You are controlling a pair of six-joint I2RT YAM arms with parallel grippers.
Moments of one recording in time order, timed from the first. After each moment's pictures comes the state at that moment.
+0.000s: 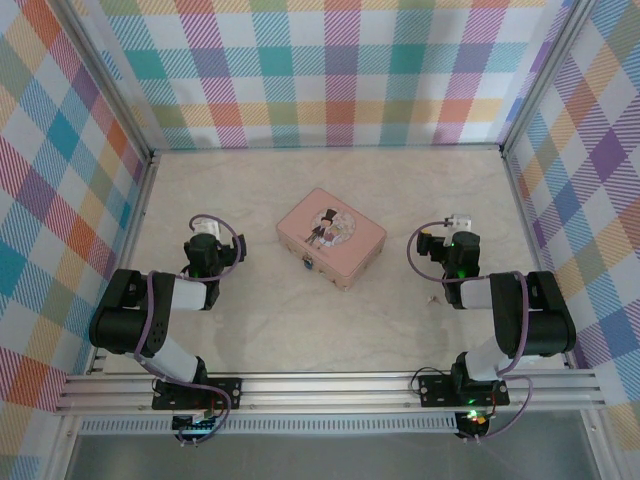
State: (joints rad) left arm -0.09 1.58 0.41 0.71 -0.20 -0.13; right arm 0.05 1.53 0.37 0.75 0.09 0.07
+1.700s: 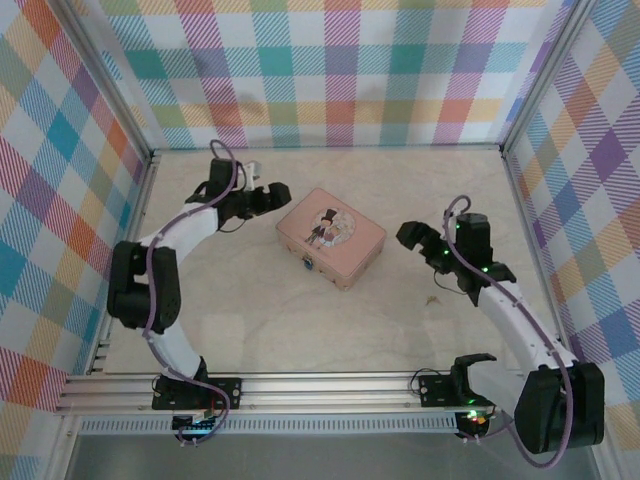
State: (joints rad) left arm -0.21 1.78 1.27 -0.25 0.50 -0.46; right arm 0.16 1.05 0.63 -0.24 -0.41 0.74
